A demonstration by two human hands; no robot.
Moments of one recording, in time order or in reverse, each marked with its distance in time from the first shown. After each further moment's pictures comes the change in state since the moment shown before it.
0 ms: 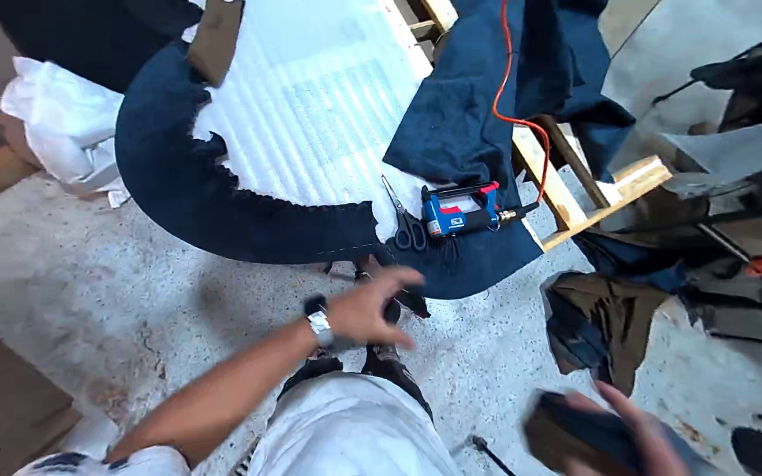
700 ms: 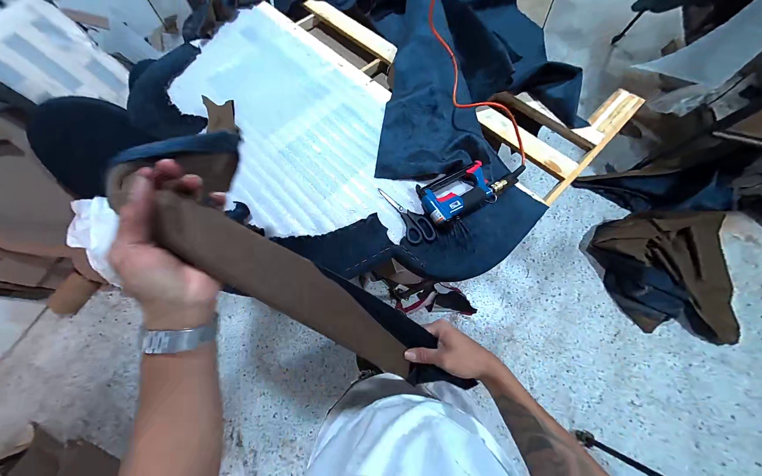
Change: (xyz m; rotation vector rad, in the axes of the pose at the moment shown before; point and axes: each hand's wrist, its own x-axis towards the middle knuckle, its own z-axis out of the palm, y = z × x) left_hand -0.073 0.132 -0.235 -0.658 0.797 0.246; right_hand 0.060 0.177 0.112 -0.561 -0.895 0.130
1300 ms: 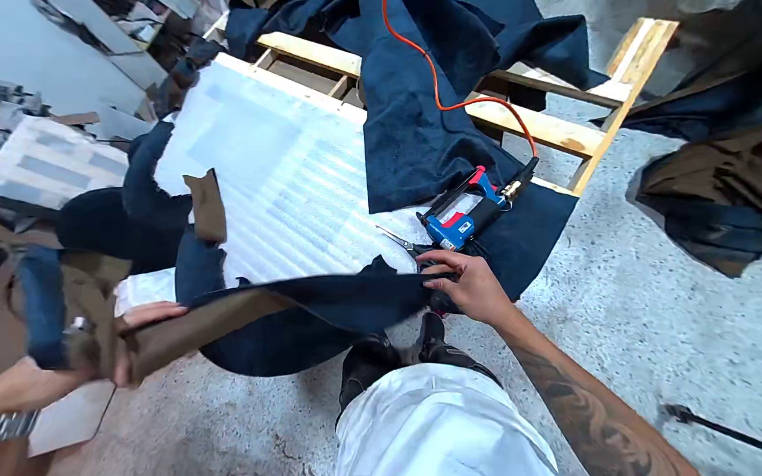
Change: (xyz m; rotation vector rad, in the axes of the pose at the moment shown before) left_hand 0.140 0.053 -0.014 1.324 -0.547 -0.595; right_hand 0.109 -0.051 -0.124 -0.070 0.650 -0.314
